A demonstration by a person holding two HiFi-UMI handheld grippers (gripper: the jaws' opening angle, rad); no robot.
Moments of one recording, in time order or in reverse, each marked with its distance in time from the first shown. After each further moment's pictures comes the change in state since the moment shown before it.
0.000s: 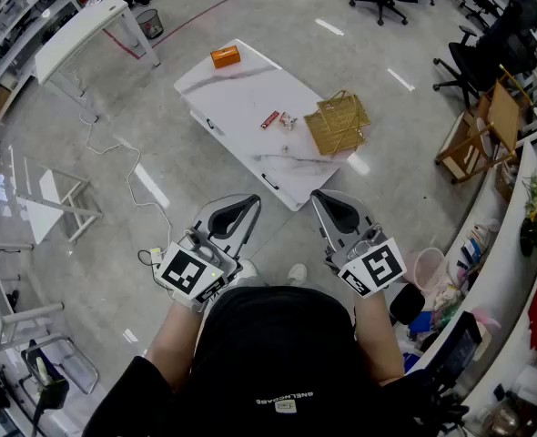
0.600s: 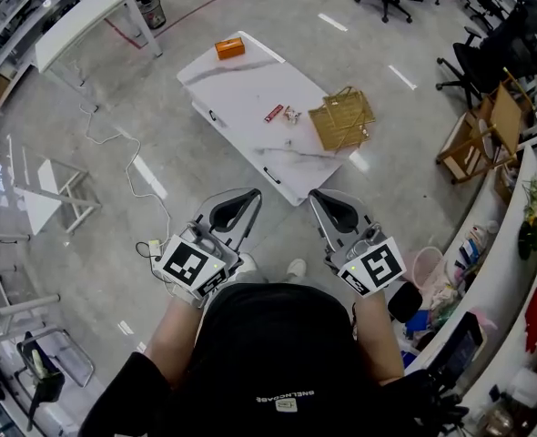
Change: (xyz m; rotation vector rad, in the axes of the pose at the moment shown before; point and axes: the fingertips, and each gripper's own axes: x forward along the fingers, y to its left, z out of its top) left arm -0.007 0.022 -0.013 -0.037 0.009 0.039; right arm 0.016 0.016 -0.008 -0.015 0.022 0.041
